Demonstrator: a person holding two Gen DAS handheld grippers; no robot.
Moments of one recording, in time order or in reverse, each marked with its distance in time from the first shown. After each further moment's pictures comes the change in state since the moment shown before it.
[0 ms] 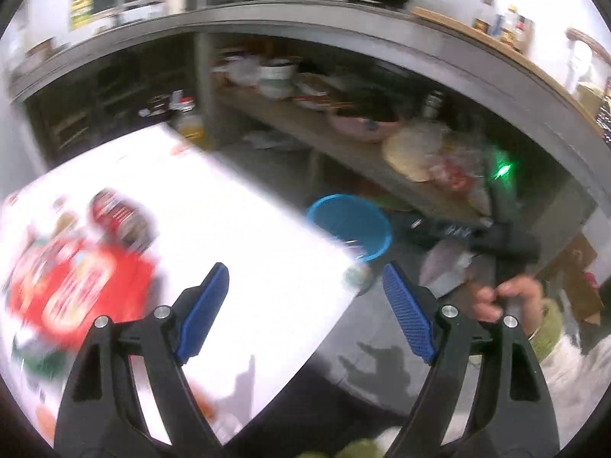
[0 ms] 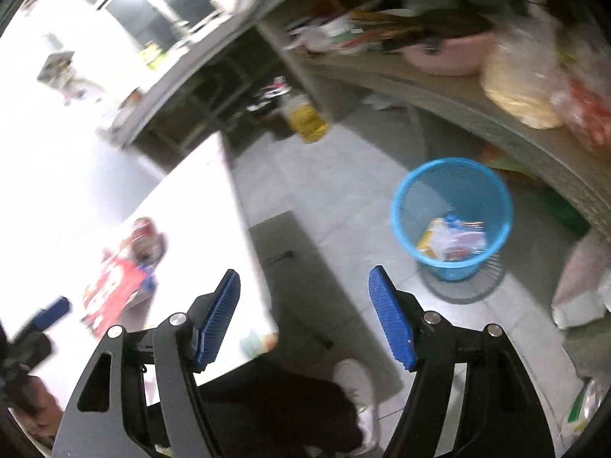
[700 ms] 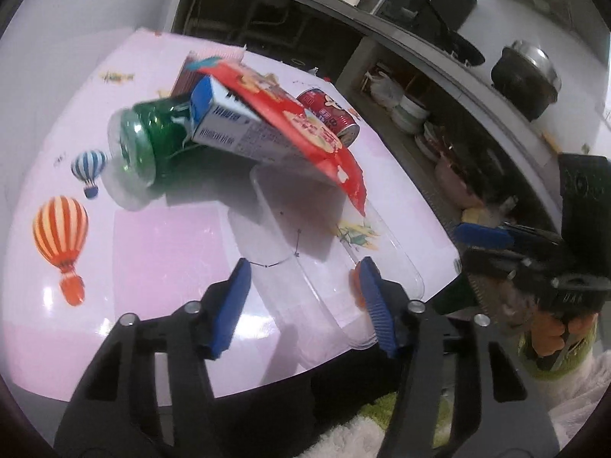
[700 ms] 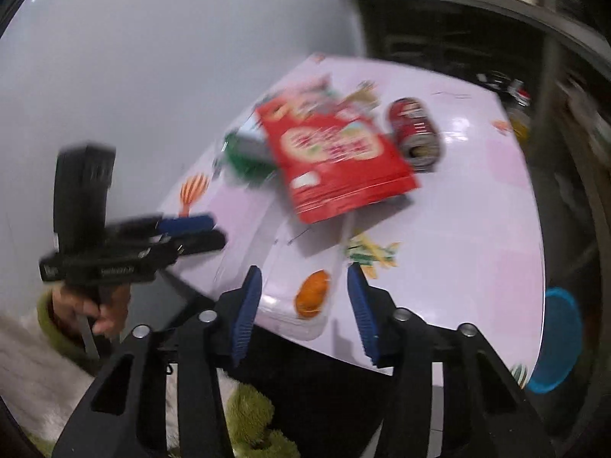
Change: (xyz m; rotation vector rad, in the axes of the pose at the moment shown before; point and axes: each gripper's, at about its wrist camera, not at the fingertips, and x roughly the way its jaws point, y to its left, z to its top) left arm -0.063 0.162 -0.153 -0.577 -0.100 0.070; right arm 0.029 0.273 -0.092 -0.867 0.409 0.221
